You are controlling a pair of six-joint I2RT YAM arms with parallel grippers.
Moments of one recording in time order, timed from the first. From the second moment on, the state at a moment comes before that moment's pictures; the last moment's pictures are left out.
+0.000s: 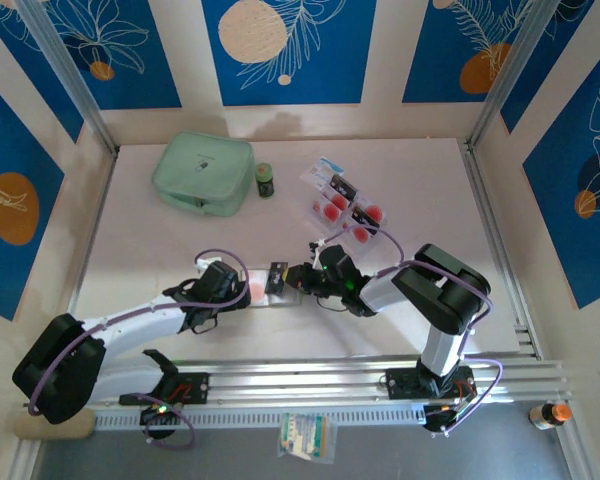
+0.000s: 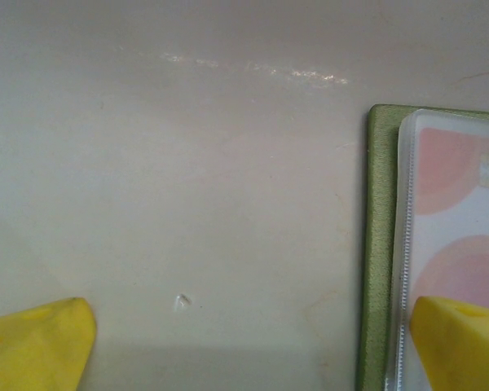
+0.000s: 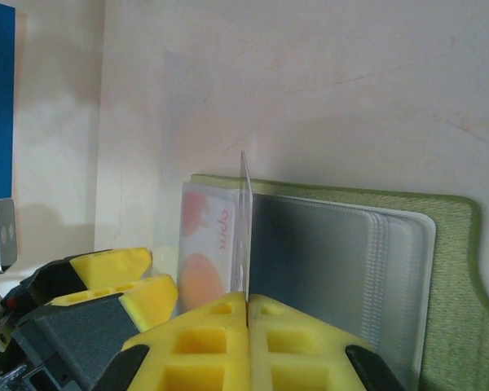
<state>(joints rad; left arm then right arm) -0.66 1.18 0.42 -0.29 -0.27 -0.74 0.79 1.77 0.55 0.72 -0.29 1.08</state>
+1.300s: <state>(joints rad) -0.66 1.19 0.42 -0.29 -0.28 -0.73 0.81 1.79 0.61 0.59 -0.32 1.11</state>
